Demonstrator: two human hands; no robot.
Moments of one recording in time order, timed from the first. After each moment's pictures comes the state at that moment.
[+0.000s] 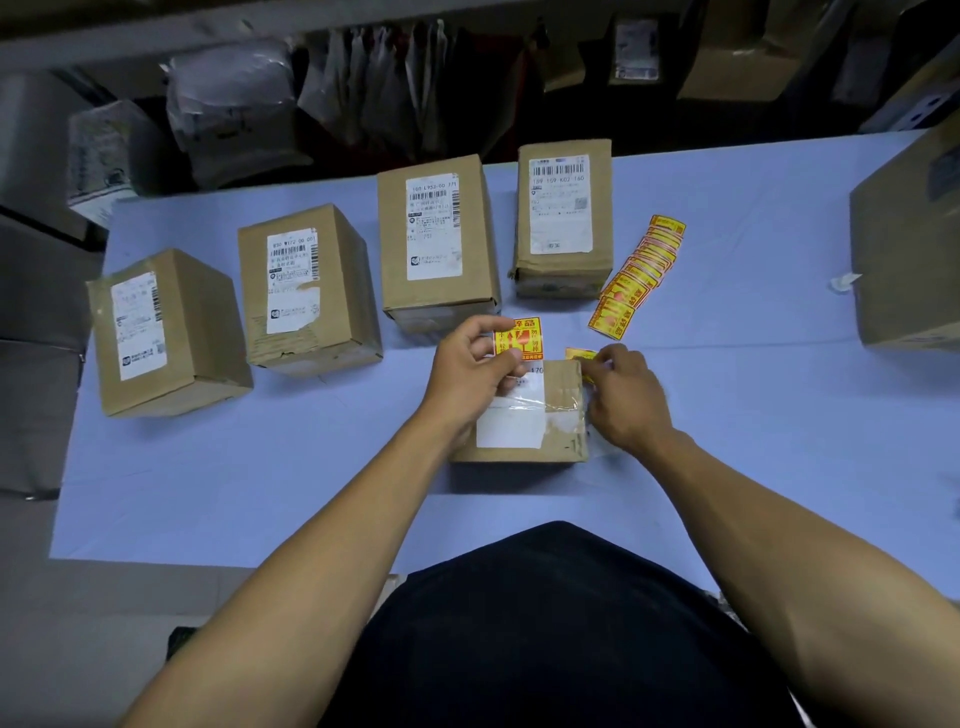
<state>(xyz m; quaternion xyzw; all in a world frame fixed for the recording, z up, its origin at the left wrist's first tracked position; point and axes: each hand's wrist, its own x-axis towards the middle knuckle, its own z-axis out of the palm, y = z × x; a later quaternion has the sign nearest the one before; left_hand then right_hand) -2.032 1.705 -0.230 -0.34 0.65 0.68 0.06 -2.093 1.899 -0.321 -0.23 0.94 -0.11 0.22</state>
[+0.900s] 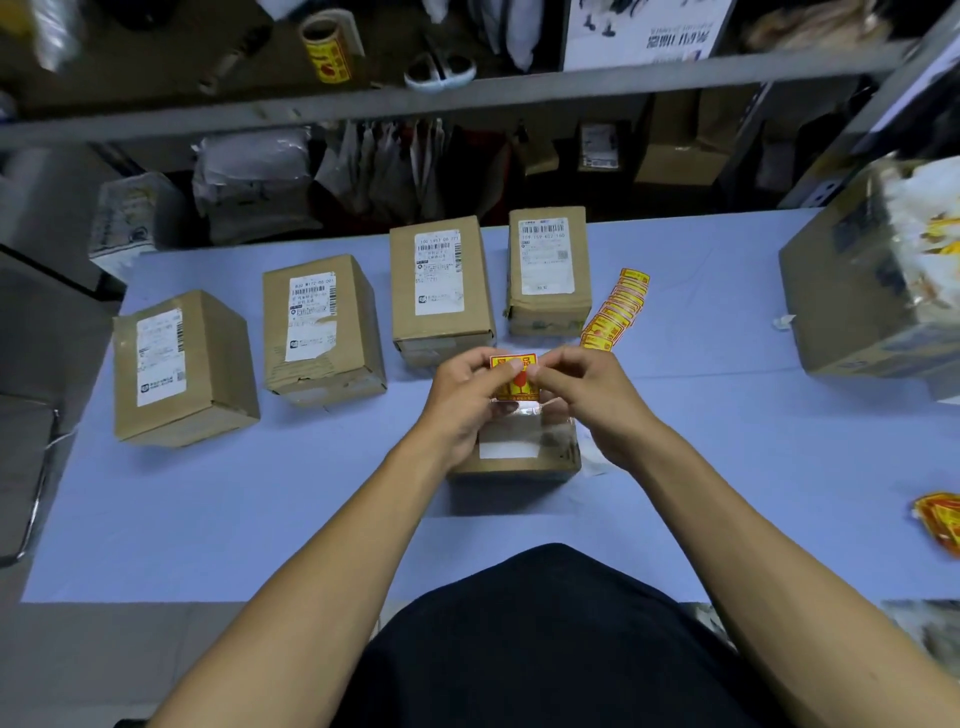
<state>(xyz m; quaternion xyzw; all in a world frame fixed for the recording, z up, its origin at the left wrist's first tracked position) -2.008 1.707 -0.186 -0.29 0.58 0.76 0.07 -2.060 1.855 -0.180 -0.01 0.70 -0.64 0.32</state>
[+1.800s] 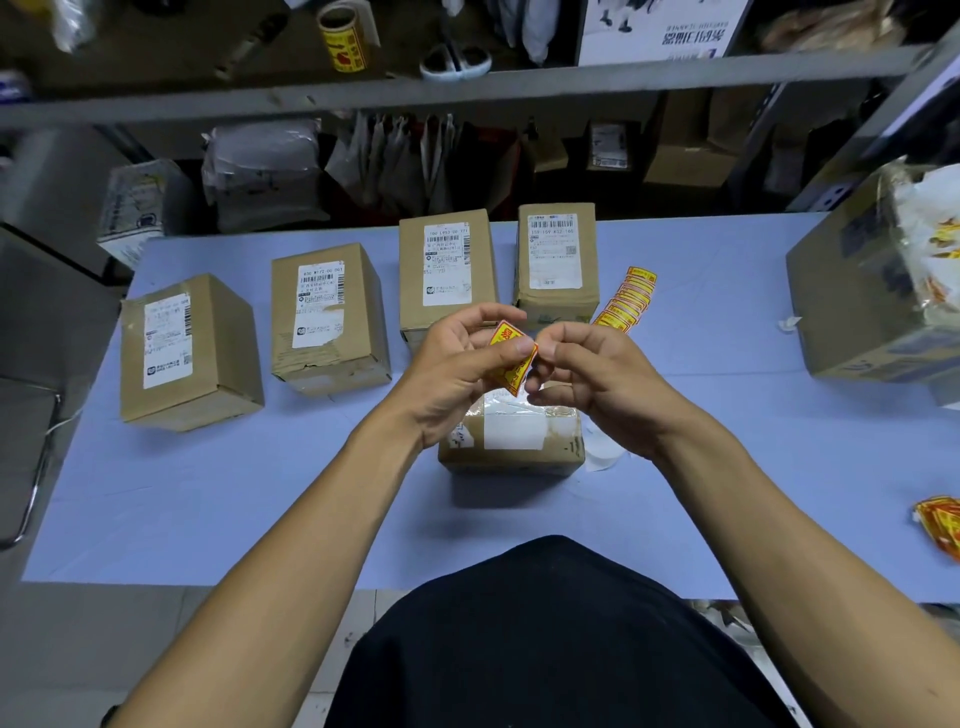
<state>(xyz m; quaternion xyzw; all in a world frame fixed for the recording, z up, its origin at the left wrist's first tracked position) -1.999 1.690 -0.134 -0.16 0.54 0.82 0.07 -2.056 1.858 -0.135 -0.10 0.56 -0.72 0.41</state>
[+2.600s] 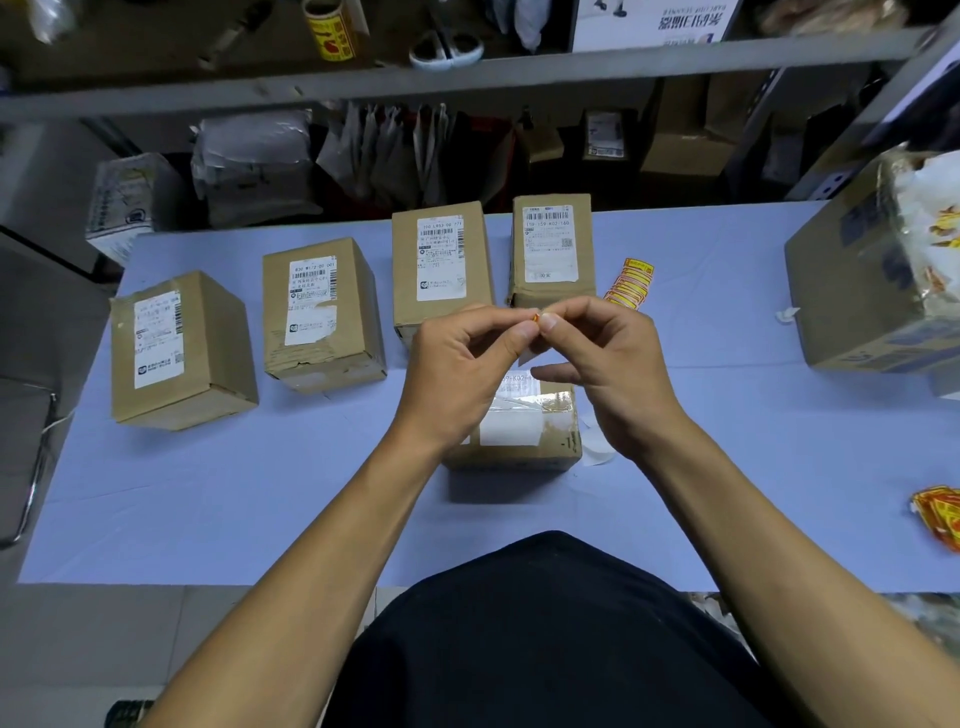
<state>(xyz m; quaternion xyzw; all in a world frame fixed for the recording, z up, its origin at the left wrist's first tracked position) -1.991 1.708 -0.133 -0.09 0.76 0.63 -0.13 -2.044 1.855 -0.122 -0.09 0.65 -0.73 0.21</state>
